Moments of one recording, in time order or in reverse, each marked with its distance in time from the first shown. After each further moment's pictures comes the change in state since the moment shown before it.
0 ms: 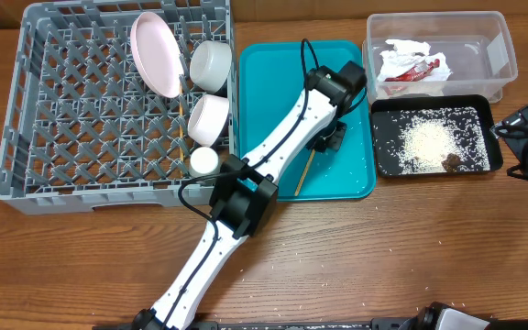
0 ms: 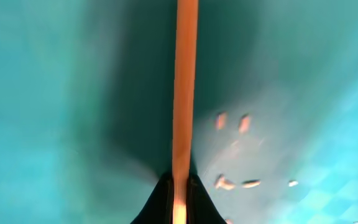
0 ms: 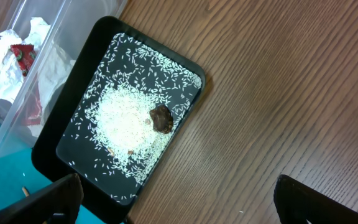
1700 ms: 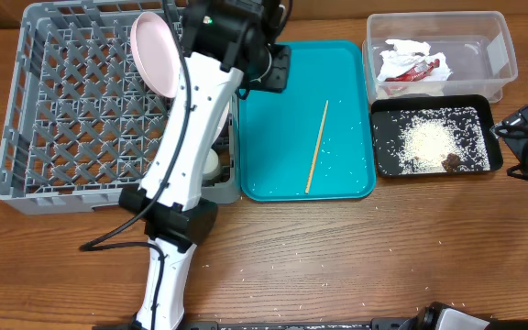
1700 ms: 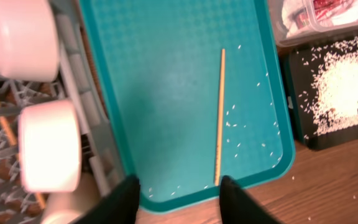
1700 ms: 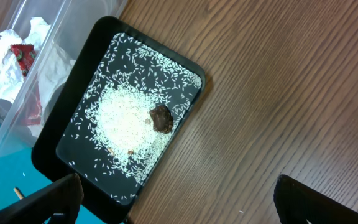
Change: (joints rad) left arm 0.214 -0.463 0.124 -0.185 0.077 0.039; right arm 0.000 0.000 0.000 0.000 0.000 -0.001
